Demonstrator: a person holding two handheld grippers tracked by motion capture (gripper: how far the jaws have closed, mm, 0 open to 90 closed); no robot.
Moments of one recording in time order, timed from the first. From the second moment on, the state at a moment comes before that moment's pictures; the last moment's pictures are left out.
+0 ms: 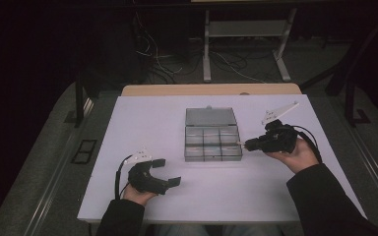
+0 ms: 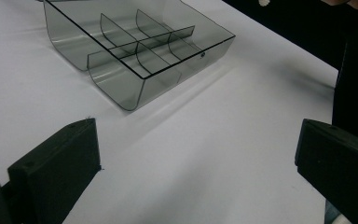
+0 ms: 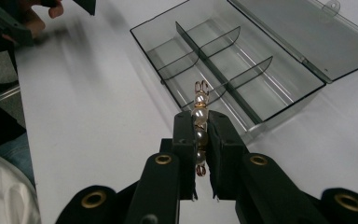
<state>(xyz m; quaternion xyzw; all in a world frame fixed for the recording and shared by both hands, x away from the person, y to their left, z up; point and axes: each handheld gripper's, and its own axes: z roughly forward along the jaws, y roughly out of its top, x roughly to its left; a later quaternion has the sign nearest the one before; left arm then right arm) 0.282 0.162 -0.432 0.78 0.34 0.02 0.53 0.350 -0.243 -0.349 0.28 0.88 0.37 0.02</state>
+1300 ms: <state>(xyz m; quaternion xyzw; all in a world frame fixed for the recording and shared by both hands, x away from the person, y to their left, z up) 0.283 0.161 -0.434 0.78 0.34 0.01 0.52 0.393 -0.185 -0.391 0.30 0.88 0.38 0.00</state>
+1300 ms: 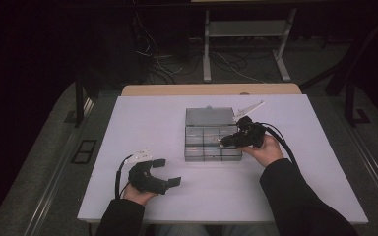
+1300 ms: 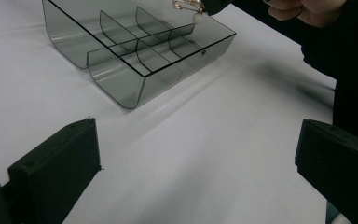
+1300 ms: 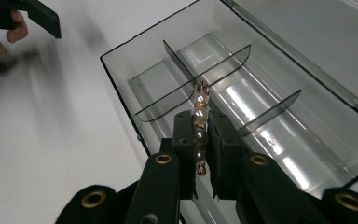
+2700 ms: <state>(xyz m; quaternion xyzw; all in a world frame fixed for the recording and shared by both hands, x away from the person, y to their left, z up) 0.288 0.159 -0.437 0.79 0.35 0.01 0.51 0.401 -0.166 -0.417 0.31 0.88 0.36 -0.04</state>
